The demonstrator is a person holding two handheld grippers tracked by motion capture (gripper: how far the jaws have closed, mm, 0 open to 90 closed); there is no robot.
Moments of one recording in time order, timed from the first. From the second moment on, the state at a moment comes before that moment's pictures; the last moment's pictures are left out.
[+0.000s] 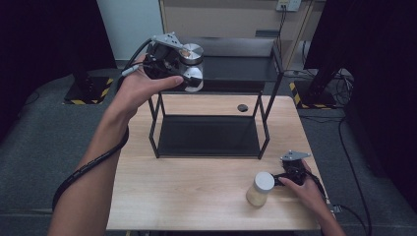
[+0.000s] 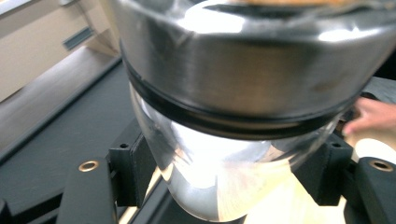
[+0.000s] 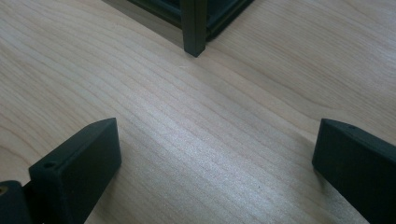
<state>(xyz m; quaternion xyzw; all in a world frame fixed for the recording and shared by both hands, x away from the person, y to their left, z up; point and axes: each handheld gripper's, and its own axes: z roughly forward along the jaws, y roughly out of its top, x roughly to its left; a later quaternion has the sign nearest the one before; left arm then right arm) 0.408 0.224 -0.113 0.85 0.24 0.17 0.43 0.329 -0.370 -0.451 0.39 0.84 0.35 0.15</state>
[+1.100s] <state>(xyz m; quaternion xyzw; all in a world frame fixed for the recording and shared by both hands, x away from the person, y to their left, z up) 0.452 0.194 -0.145 0.80 0.38 0.22 0.42 0.328 -0.370 -0.451 0.39 0.84 0.36 0.15</state>
